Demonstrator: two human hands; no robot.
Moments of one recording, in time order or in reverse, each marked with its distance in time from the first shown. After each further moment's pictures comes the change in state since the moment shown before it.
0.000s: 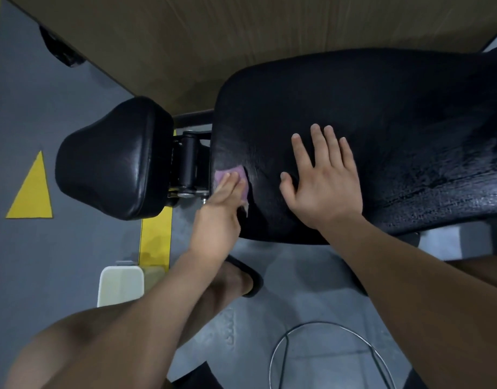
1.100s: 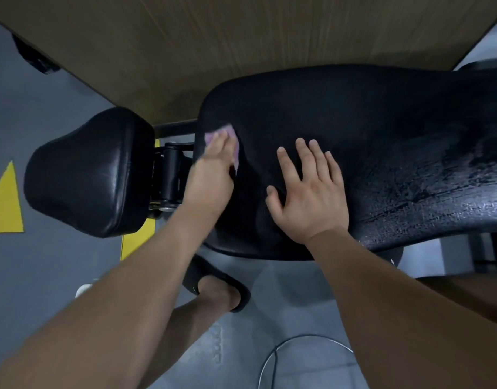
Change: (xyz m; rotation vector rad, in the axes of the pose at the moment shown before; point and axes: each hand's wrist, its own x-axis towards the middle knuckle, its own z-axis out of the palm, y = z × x) left_hand 0.109 0.009 -0.005 0.123 -0.013 0.010; right_hand 0.002 0.001 -0.001 0.050 0.007 0.036
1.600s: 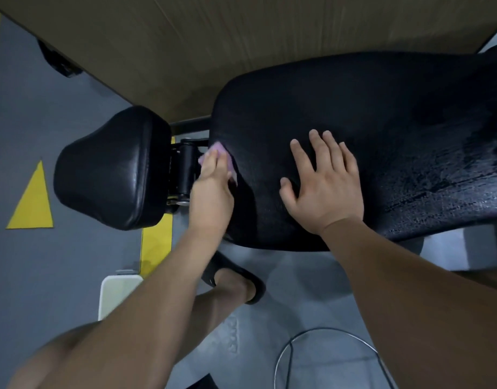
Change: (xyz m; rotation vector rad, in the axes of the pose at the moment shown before) left_hand -0.045 -0.018 0.007 -0.025 0.034 -0.185; right_hand -0.001 0.000 -0.001 0.025 -0.009 0.009
